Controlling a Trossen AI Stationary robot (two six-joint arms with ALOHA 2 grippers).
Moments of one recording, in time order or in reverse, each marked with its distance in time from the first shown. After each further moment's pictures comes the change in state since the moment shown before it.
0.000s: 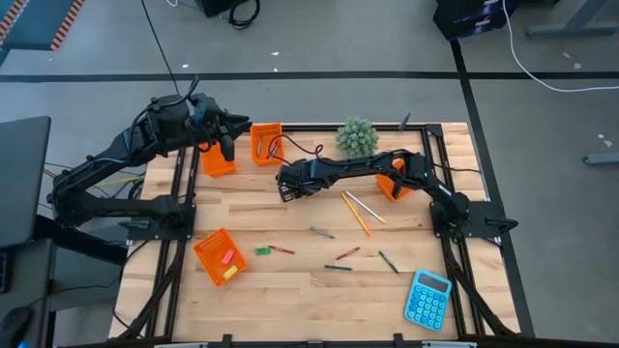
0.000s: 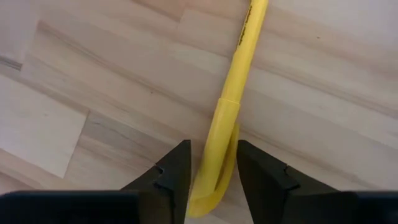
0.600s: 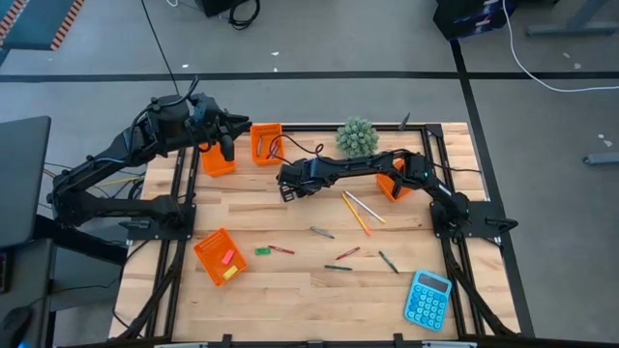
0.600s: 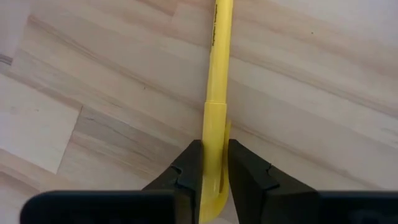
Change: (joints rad) left arm 0.000 0.000 0.000 0.000 0.000 0.004; right arm 0.000 0.000 0.000 -0.024 -0.026 0.000
